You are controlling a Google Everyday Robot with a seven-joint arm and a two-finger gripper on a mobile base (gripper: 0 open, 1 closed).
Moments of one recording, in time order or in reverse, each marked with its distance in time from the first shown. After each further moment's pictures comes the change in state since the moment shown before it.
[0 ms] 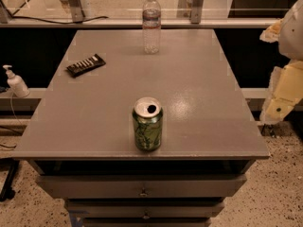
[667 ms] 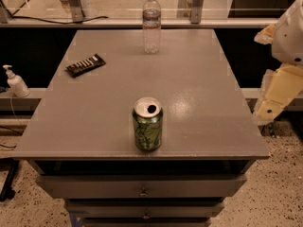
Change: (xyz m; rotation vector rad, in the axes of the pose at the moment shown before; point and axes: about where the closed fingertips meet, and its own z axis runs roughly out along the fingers) arm -0.007 -0.002 0.010 0.016 -0.033 0.001
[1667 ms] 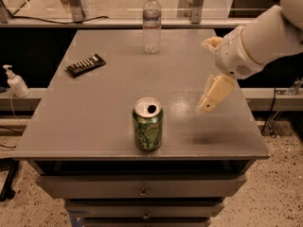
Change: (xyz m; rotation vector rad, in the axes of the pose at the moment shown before) arm -0.077 -0.041 0.099 0.028 -0.353 -0.098
